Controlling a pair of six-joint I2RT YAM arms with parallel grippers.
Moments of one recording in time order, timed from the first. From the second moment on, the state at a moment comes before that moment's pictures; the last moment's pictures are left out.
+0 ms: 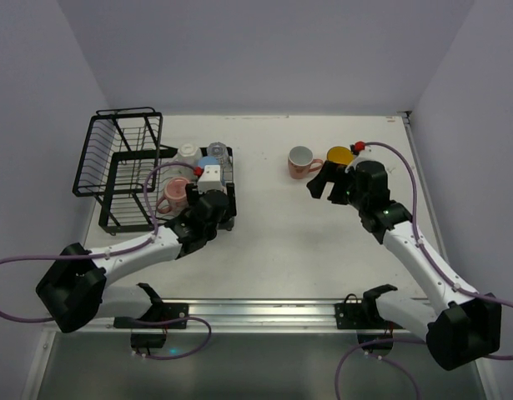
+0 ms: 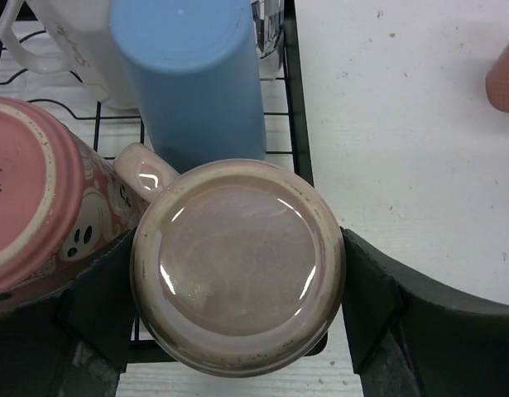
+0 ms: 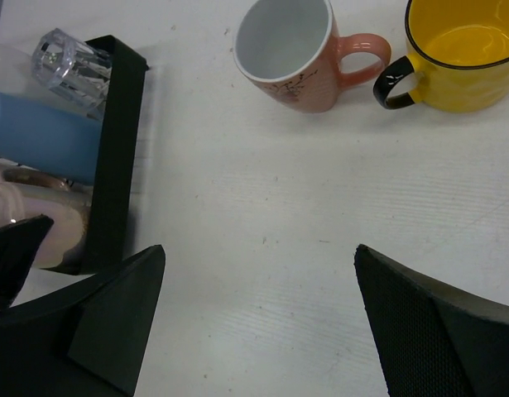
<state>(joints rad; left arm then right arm) -0.78 1.27 0.65 0.08 -0.70 -0.43 0.31 1.06 0.80 -0.24 -0.06 0.48</state>
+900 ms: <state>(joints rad) -0.77 0.89 0.82 -0.04 -0.41 -0.47 0.65 0.91 0.63 0.32 -0.33 0.86</state>
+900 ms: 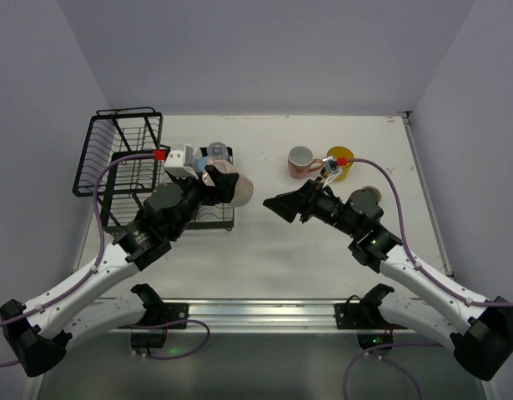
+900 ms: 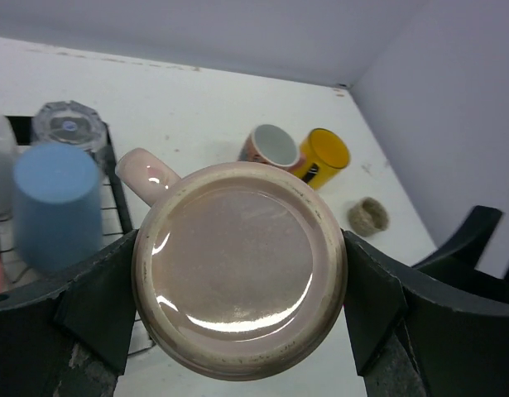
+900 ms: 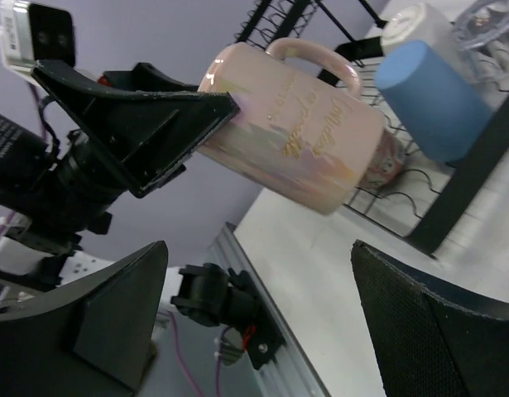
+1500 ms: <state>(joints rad) -0.77 0.82 0.67 0.29 -0.06 -0.85 0.71 0.92 0.55 0.64 -0.33 1.04</state>
